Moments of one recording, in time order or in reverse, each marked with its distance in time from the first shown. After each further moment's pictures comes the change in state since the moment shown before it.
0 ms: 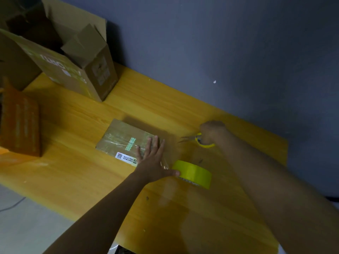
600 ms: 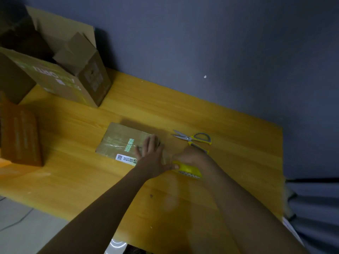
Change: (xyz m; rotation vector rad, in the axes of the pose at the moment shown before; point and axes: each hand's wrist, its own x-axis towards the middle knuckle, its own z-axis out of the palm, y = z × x) left_hand -0.004 0.003 -0.010 0.174 -0.007 -0.011; right_hand -0.032 -0.067 0.076 0.794 -0.256 0.014
